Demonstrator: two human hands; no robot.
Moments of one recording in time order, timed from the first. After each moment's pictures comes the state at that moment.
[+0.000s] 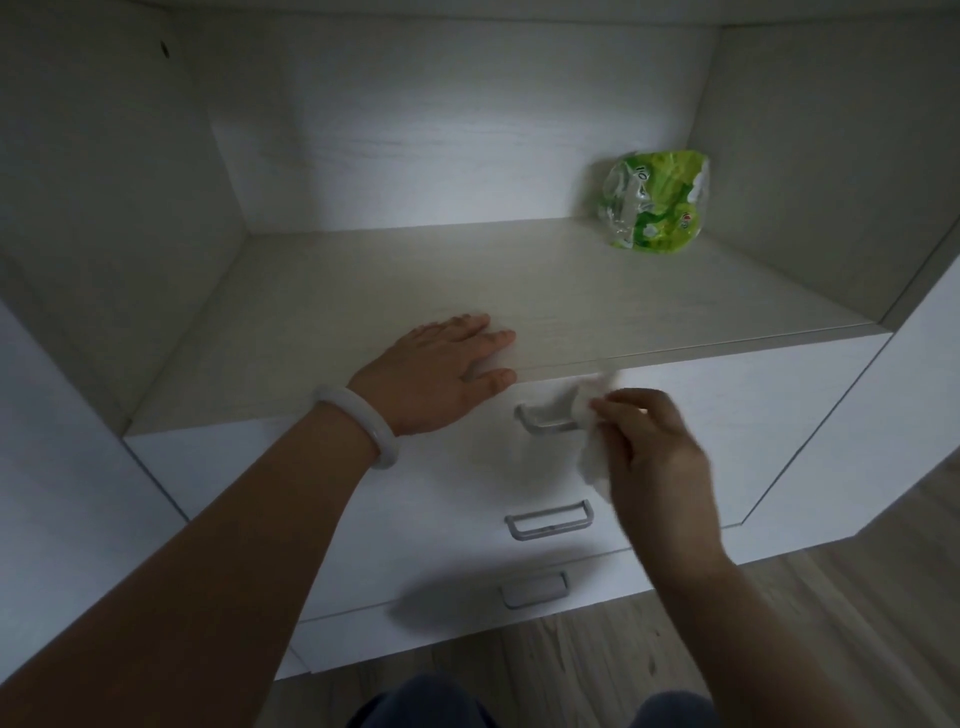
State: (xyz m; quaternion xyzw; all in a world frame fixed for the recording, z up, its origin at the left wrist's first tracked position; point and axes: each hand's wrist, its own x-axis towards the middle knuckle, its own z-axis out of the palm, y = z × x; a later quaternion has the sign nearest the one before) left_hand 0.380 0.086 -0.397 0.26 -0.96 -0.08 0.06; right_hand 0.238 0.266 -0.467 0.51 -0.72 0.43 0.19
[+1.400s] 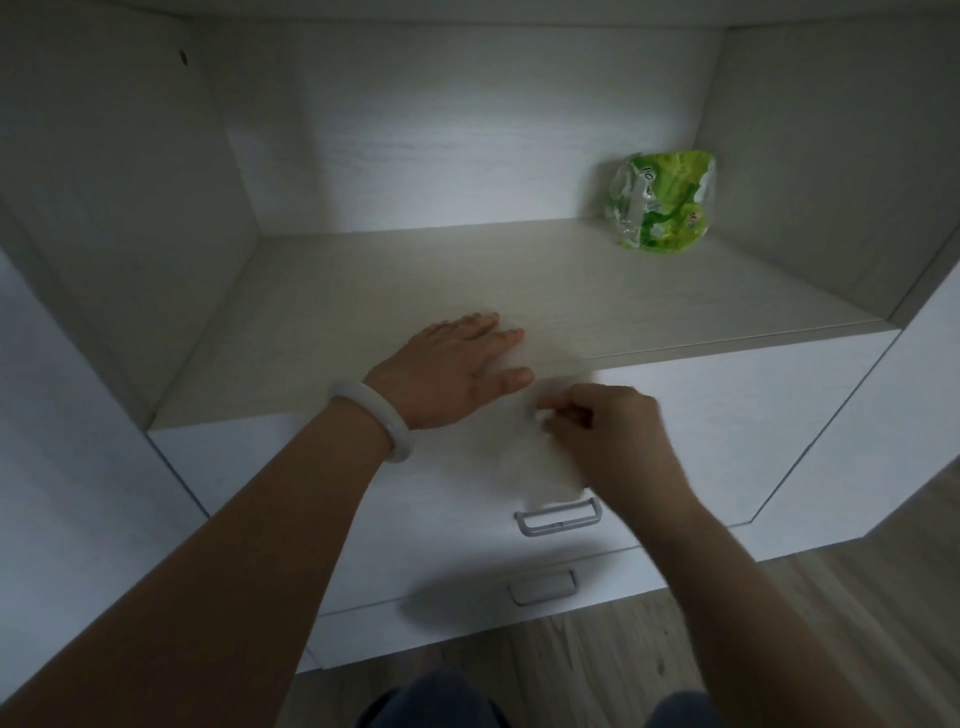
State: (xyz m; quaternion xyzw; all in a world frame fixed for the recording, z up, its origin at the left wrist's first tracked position) left_hand 0.380 0.088 -0.395 0.26 -0.96 -0.07 0.05; right_hand 0.262 0.244 -0.420 0.52 -0.76 0.40 -0.01
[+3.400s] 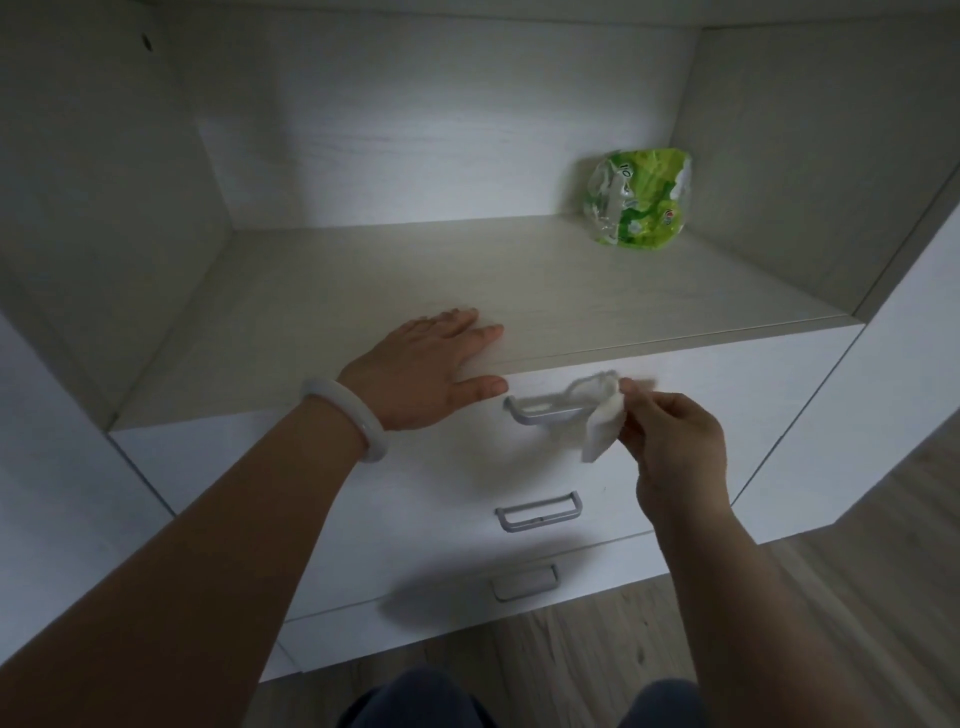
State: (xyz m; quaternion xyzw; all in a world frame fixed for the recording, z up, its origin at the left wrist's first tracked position) left_hand 0.382 0.088 -0.397 0.25 -0.97 -0.04 0.05; right_hand 0.223 0.259 -0.443 0.10 -0.58 0.77 -0.24
